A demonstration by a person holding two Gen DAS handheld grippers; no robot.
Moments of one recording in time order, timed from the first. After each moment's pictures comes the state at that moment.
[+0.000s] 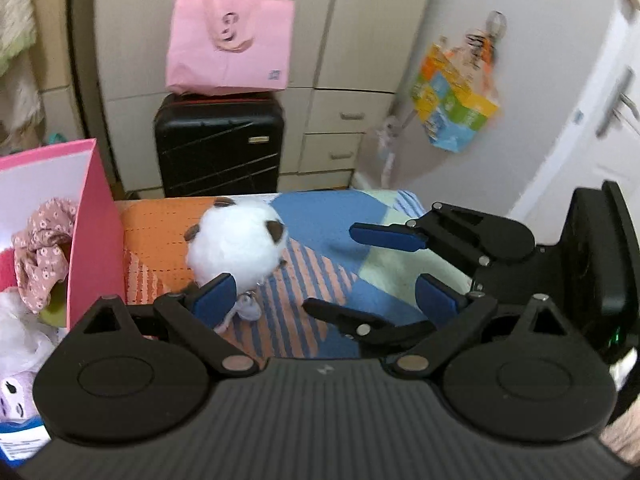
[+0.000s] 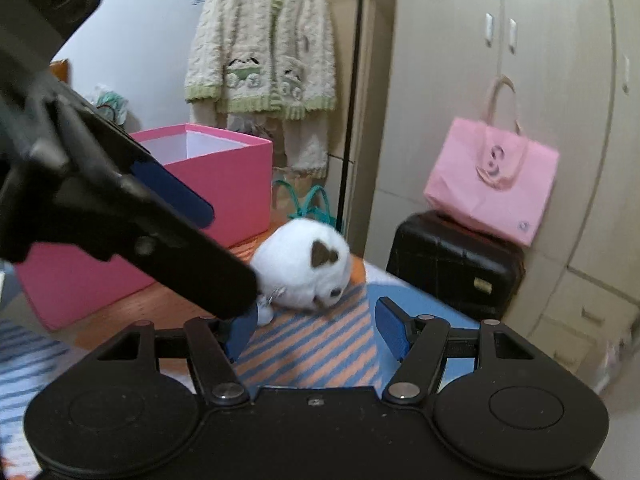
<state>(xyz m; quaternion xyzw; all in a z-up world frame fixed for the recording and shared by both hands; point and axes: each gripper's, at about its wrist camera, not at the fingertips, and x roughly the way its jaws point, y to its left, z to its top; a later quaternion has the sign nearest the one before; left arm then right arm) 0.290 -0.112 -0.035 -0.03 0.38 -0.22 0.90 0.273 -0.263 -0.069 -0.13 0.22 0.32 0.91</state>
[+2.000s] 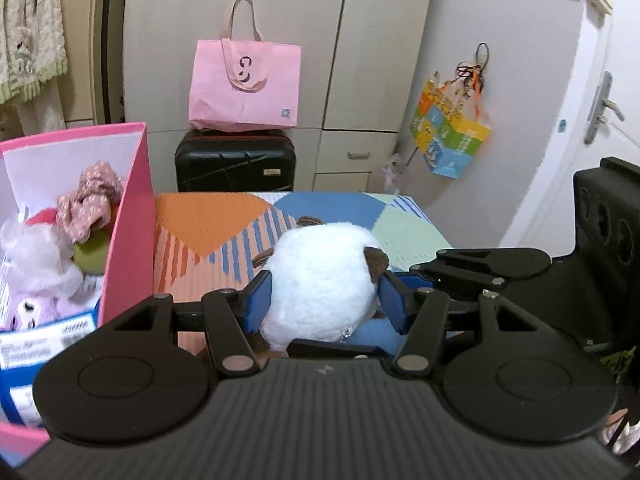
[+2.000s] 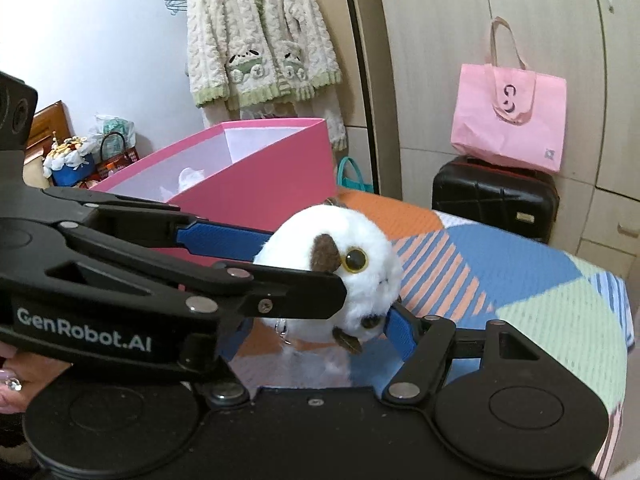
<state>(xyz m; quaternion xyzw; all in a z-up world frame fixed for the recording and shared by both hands) 0.192 -0.092 -0.055 -0.03 0.30 -0.21 0.93 0.217 -0.231 -0.063 -0.02 0.30 0.32 0.90</state>
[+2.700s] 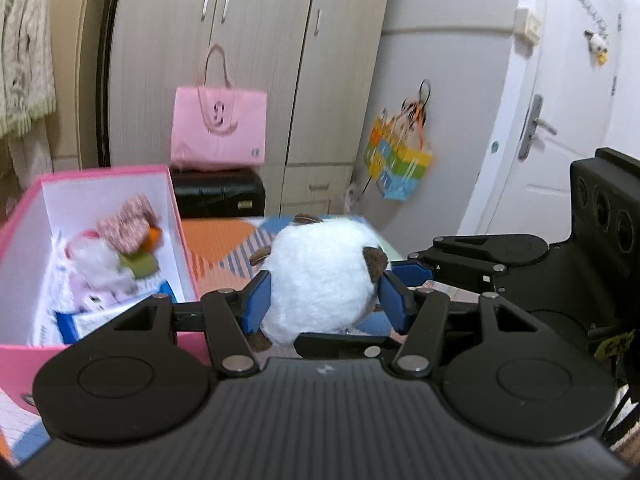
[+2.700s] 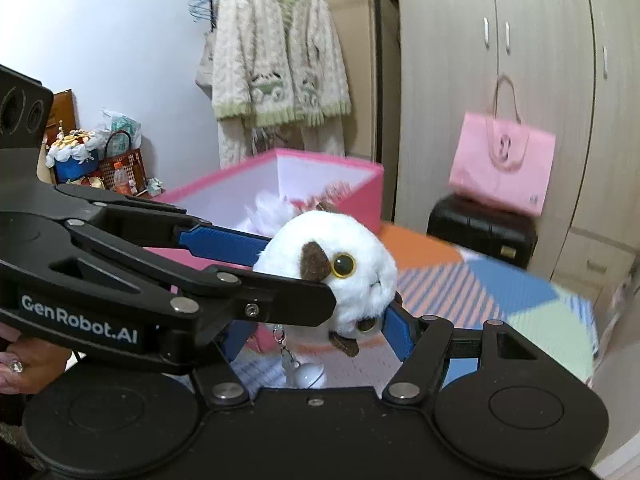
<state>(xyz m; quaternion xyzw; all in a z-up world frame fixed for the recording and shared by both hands) 0.096 -0.023 -0.003 -0.02 0.23 -0.27 0.93 0.106 -0.171 0.003 -0.07 0.26 0.28 0.92</state>
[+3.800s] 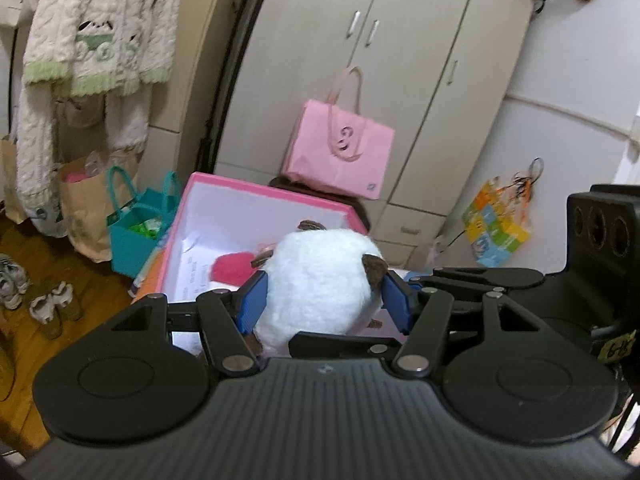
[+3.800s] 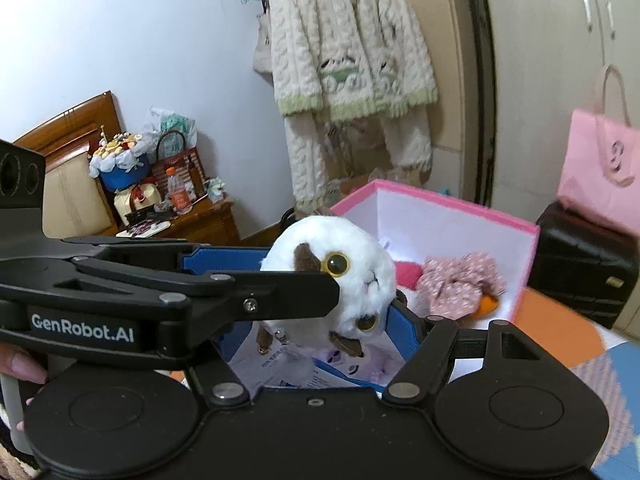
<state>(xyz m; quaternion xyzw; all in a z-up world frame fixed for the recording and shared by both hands) 0.181 0.123 -0.008 -0.14 0.24 -0.14 0.95 0.227 -0.032 0.016 -0.04 0.31 0.39 0.87</state>
